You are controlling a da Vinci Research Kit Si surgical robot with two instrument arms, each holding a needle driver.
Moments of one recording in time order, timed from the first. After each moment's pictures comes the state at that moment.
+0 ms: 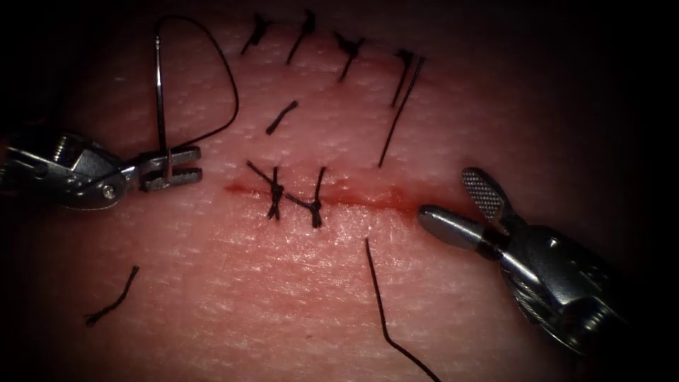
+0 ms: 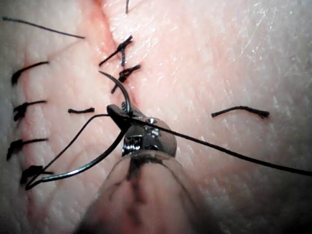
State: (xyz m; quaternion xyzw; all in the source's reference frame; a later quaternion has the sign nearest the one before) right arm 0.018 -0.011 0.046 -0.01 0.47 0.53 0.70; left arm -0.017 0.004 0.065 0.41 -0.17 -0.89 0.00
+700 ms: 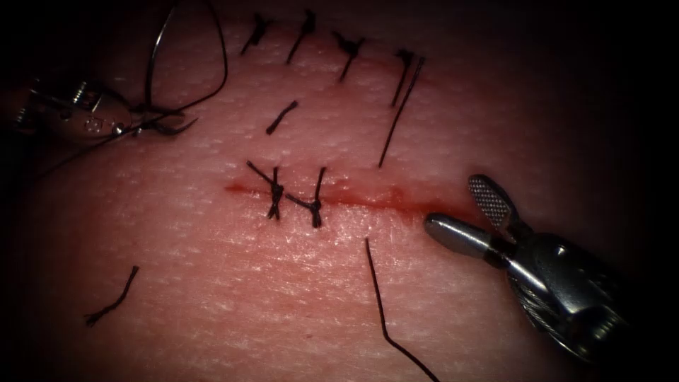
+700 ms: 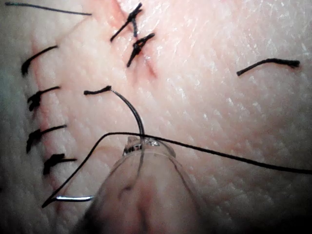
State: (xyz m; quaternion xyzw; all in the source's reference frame) right arm 0.018 -0.010 0.046 -0.01 0.47 0.53 0.70; left arm -0.015 0.008 0.071 0.27 -0.06 -0.95 0.12
